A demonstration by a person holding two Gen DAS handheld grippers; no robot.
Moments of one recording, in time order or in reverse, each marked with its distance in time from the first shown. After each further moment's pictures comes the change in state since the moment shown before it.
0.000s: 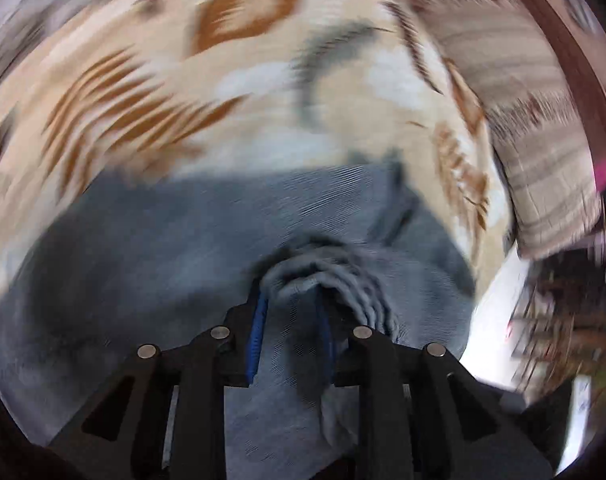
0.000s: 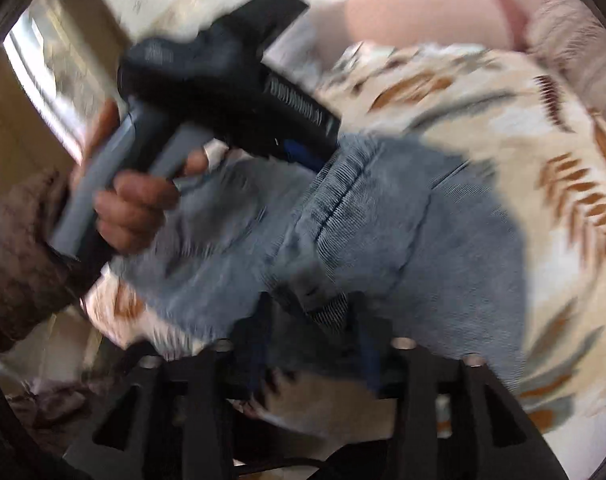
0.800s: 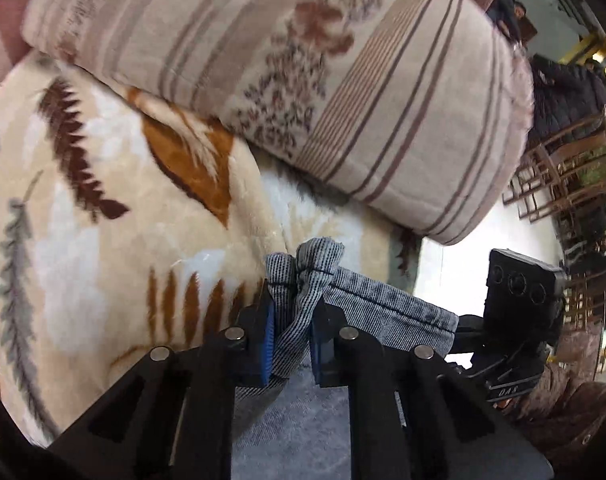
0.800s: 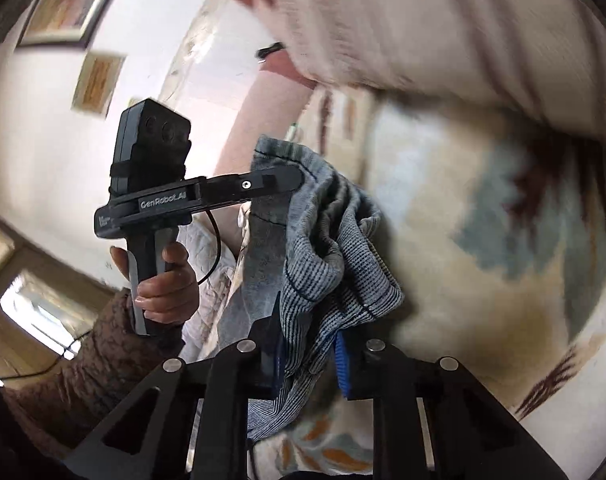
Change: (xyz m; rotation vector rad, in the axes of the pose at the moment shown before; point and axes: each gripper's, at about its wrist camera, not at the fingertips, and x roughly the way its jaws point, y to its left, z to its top) left arm 0.052 -0.288 0.088 0.762 0.094 -0.184; right arm -0.116 -0.266 -0.084 0.712 -0.531 0.190
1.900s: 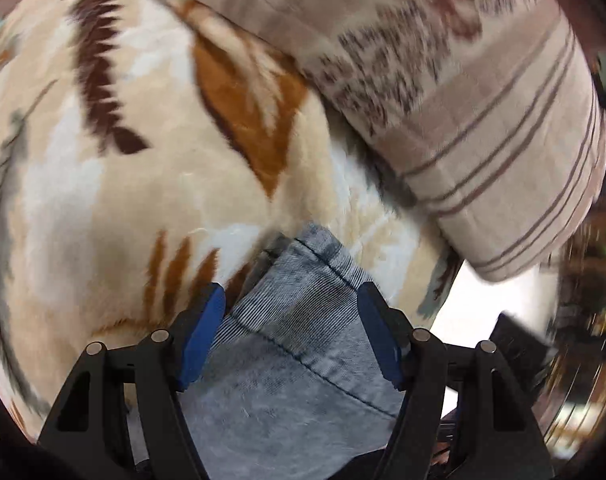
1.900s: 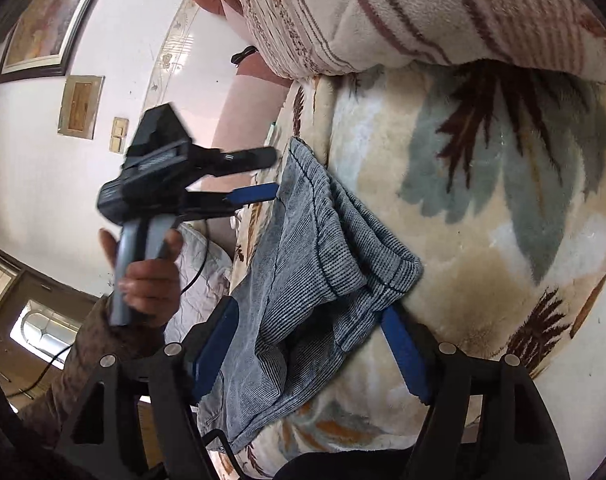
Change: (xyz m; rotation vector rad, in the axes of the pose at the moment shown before) left arm 0.072 0.037 0.027 -0.242 0.214 0.063; right arm 0.001 -0.045 -0.012 0.189 0.009 0.035
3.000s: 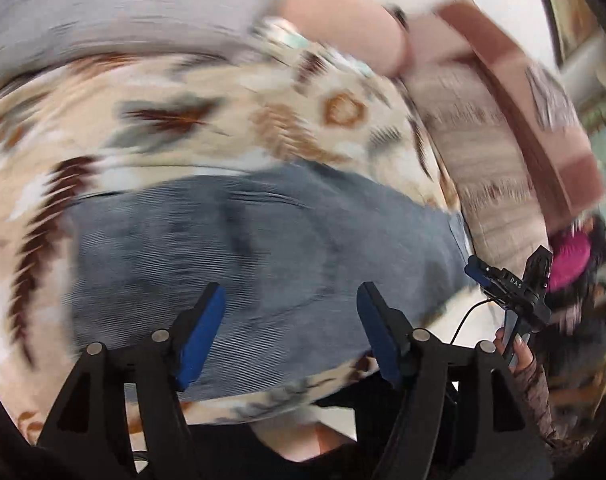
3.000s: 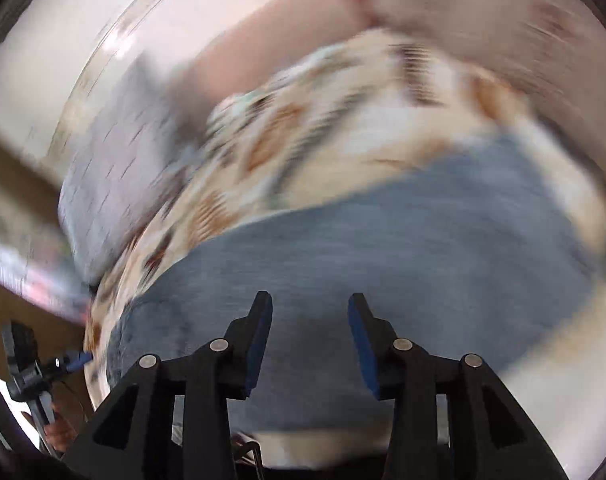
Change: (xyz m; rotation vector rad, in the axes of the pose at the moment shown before) left arm -0.174 0.164 -0.486 -0.668 -0.608 0.037; right arm 0.065 0.158 -0.044 -0.337 0.156 -0.466
